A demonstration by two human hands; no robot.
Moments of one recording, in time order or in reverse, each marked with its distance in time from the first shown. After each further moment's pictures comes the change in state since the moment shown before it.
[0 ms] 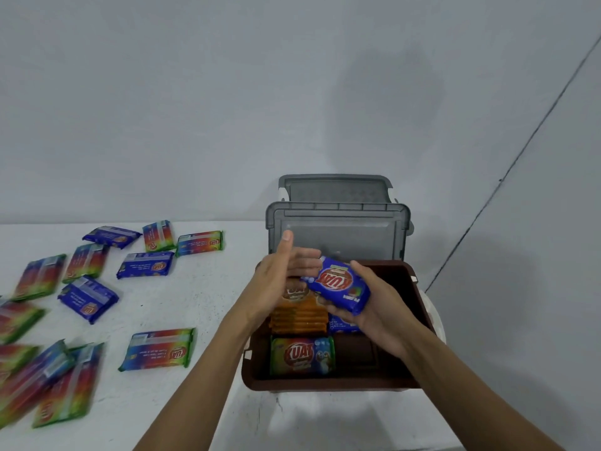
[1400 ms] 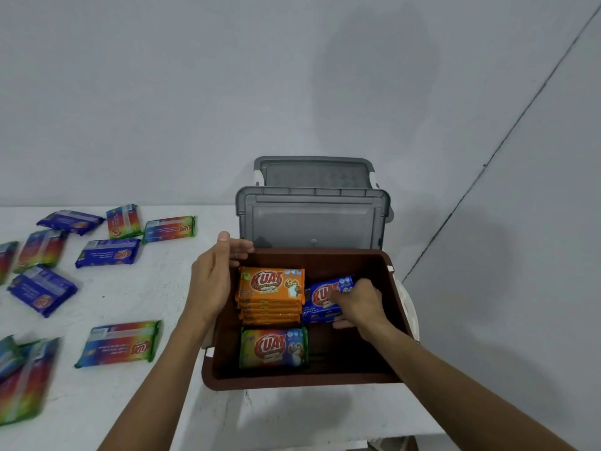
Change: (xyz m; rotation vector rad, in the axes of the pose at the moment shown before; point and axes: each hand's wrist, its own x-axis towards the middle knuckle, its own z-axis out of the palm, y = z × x) left_hand 0.020 -0.060 -0.025 0.139 0.410 0.187; right_hand 0.050 0.024 -0.043 -0.766 0.506 0.100
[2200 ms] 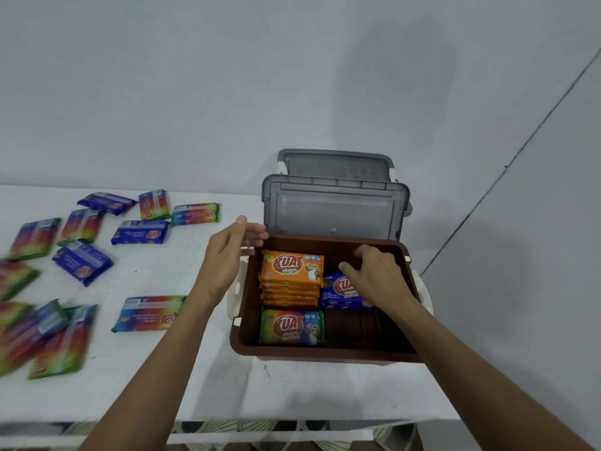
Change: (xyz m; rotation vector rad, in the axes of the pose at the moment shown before) left_hand -0.009 0.014 -0.026 -0.088 -0.063 -0.069; right_hand -0.036 -0.030 -0.016 -0.618 0.102 -0.501
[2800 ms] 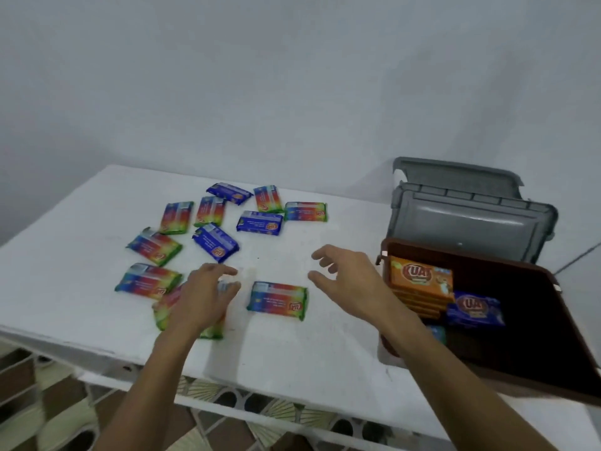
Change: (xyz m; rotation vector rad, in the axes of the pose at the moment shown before) left_hand -0.060 -0.083 -0.254 0.886 0.098 -0.185; right_hand -0.050 -0.209 0.097 0.095 -0.245 -0.477
